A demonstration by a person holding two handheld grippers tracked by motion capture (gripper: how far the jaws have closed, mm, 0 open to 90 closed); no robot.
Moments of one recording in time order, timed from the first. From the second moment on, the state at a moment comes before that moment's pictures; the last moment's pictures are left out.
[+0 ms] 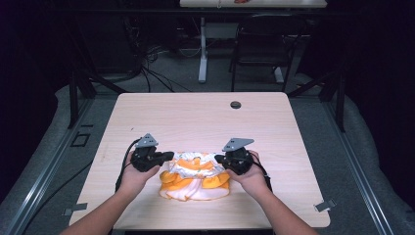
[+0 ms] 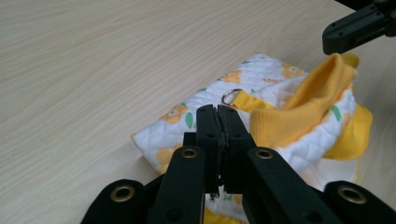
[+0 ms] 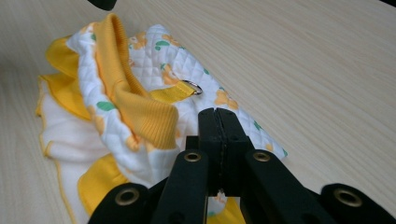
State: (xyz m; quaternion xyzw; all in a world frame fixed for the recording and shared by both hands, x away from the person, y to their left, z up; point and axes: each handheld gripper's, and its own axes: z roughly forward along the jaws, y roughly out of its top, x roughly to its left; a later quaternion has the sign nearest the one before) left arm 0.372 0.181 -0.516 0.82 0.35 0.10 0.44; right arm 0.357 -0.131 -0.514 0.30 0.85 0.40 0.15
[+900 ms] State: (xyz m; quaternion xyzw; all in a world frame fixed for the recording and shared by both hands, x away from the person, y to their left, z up) left arm 0.324 0.175 -0.532 0.85 0.31 0.06 0.42; right arm 0.307 -0.124 -0.535 0.26 0.87 0.41 0.09
